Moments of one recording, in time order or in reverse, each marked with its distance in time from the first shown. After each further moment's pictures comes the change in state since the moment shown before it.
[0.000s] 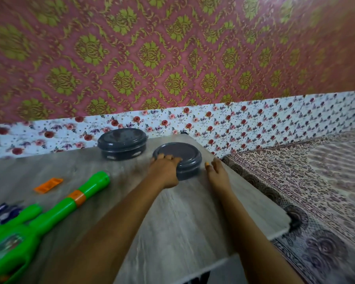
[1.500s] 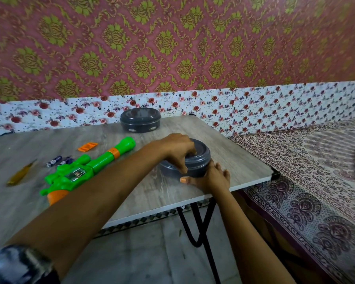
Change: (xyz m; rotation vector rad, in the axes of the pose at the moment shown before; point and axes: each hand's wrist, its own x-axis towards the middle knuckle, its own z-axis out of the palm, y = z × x) left_hand -0.133 0.021 -0.066 0.277 -0.106 0.442; right_hand -0.165 -0.015 0.002 -0.775 -0.203 0.036
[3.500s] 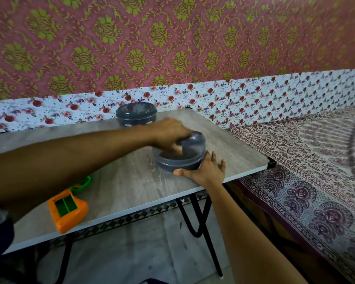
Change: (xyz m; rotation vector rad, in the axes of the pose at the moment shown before) left_hand -0.014 -0.005 -0.016 0.111 0.098 0.091; right_hand -0.006 -0.002 0.012 -0.010 0.101 -0.027
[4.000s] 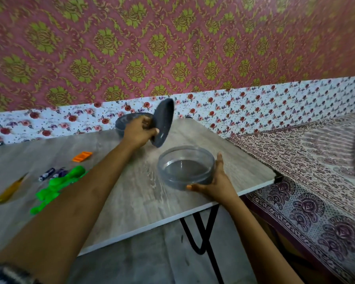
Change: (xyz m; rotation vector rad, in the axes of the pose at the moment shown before) left_hand 0.005 -0.087 0.070 -1.181 0.672 -0.774; right_hand 0.003 0.016 -0.018 0.496 -0.045 -0.102
